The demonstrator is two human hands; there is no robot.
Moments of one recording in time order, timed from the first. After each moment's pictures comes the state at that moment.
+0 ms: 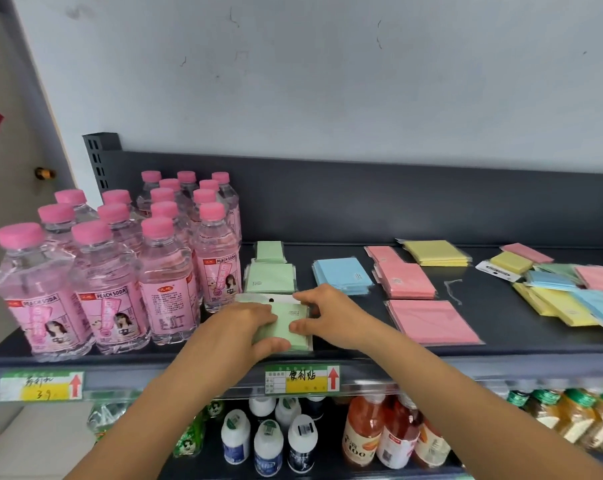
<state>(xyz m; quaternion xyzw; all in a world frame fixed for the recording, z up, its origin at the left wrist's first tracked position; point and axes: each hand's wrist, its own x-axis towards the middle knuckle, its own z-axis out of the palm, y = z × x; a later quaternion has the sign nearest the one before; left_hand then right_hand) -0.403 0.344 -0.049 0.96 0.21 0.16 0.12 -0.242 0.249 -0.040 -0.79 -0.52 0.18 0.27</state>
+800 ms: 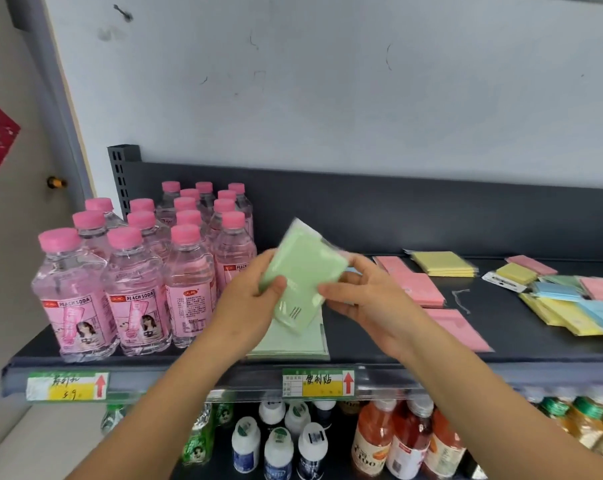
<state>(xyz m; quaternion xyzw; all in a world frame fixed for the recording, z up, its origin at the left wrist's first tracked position) -0.404 0.333 -0.003 0.79 0.19 0.36 0.46 -0.269 0.220 0.006 -0.55 -0.36 0.34 0.67</state>
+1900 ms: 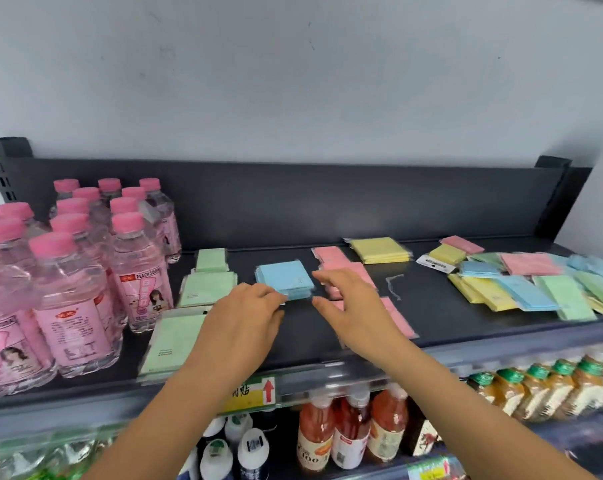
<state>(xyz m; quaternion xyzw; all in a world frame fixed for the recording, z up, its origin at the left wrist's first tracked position) -0.326 0.294 -0.037 0.95 0.16 0.26 0.03 -0.203 0.167 -0.028 -0.79 -0.46 -0.04 0.40</state>
